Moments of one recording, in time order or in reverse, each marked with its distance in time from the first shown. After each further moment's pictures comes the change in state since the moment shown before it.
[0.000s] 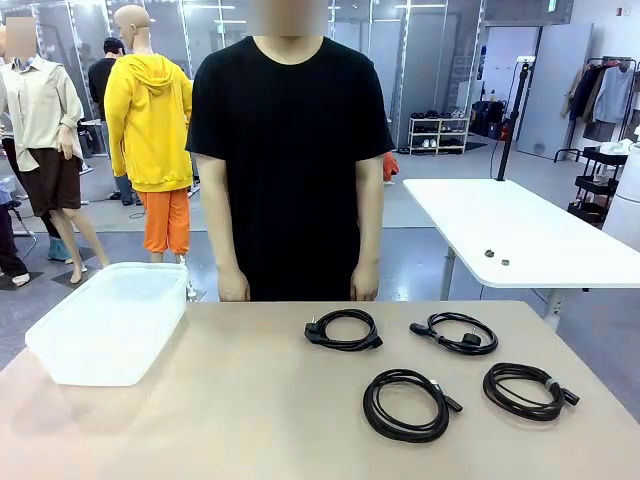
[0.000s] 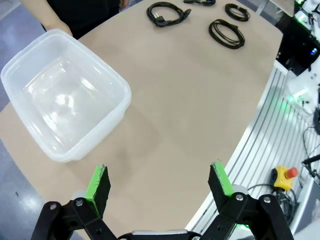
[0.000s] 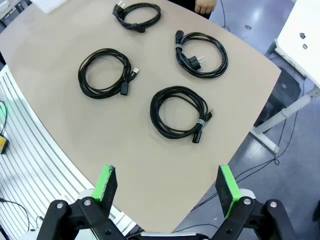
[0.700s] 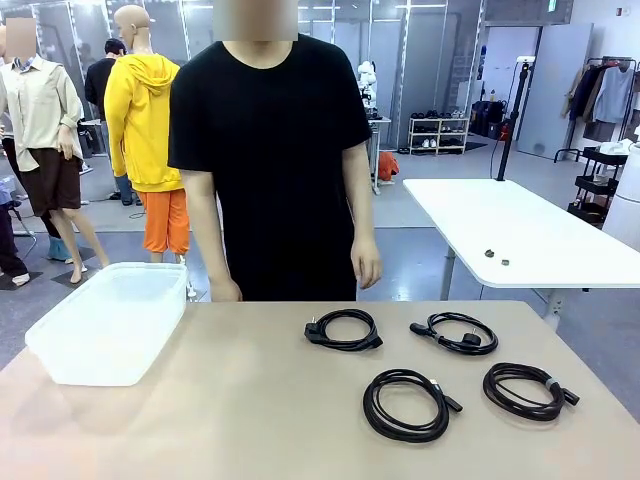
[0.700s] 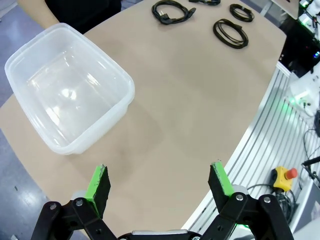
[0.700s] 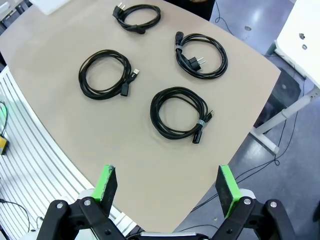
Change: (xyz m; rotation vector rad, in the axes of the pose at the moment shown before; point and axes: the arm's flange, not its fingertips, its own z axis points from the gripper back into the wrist) left arm -0.004 -0.001 0.005 0.015 0.008 0.023; right arm 0.001 0.001 0.001 -0.001 -0.002 0.000
